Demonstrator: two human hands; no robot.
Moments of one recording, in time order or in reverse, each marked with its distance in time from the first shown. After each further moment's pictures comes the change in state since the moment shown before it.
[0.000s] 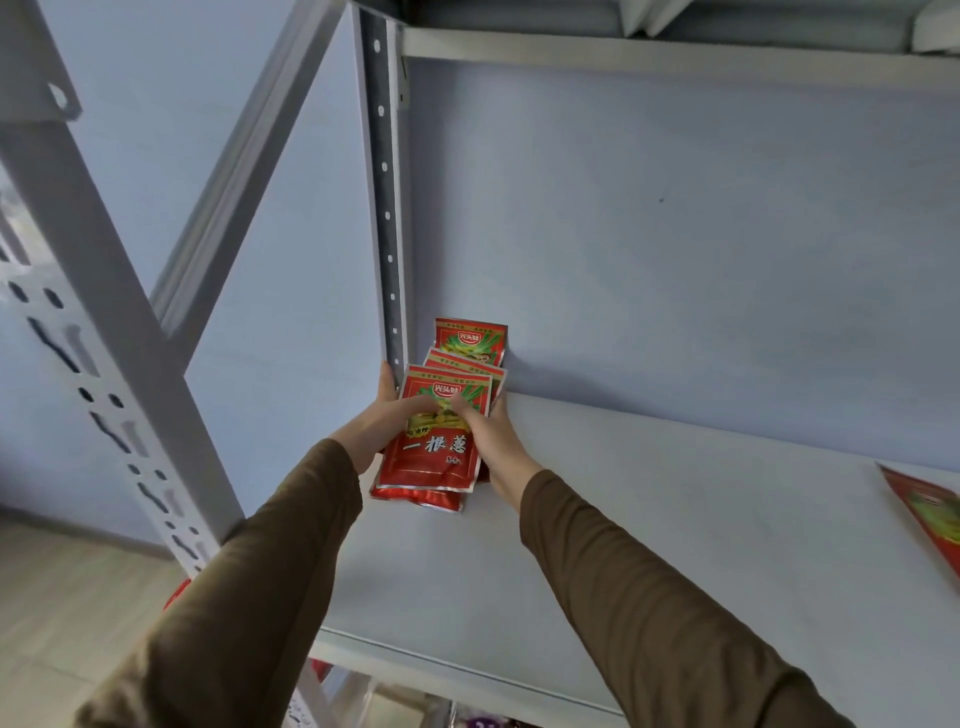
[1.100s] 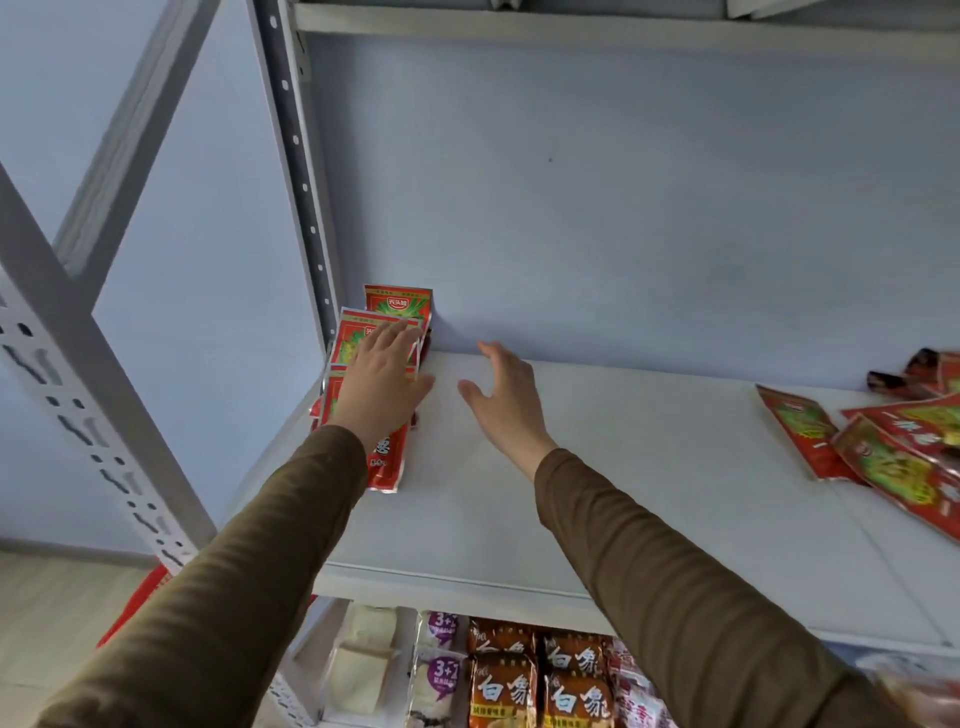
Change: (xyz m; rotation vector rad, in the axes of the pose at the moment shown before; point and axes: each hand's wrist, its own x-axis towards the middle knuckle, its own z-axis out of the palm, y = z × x) left_hand -0.060 0.005 0.079 0.903 0.264 0.641; right_hand -0.101 -0.017 -0.096 -0.778 0.305 -0.389
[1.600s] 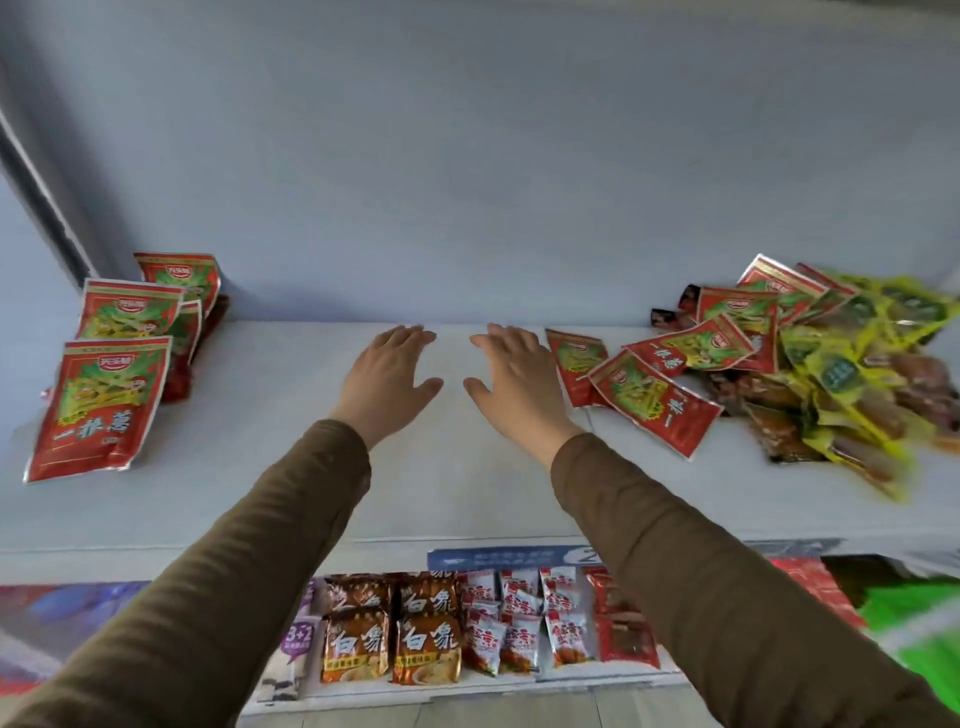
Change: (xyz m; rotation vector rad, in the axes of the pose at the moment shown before) left_hand -0.029 0.245 0.130 0.022 -0.128 0.220; right_hand -0.084 0.164 -0.231 -0.563 0.006 -0.078
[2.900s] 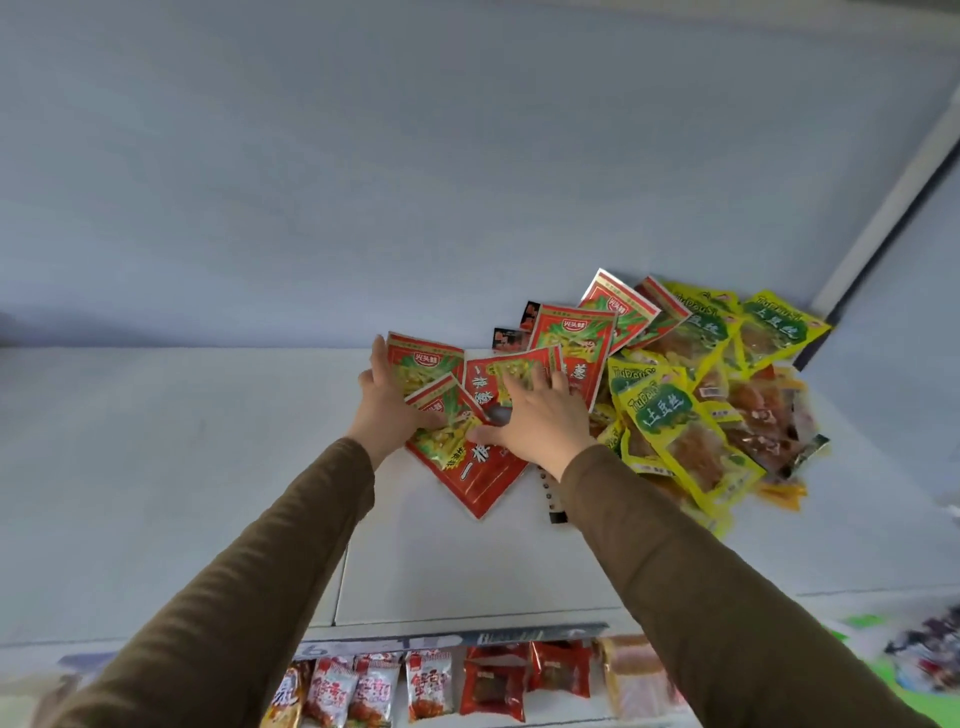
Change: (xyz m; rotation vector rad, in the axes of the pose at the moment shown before) left_hand 0.113 0.247 0.161 -0.657 -0.086 -0.463; right_hand -0.022 0.313 -0.069 -0.236 -0.434 0.232
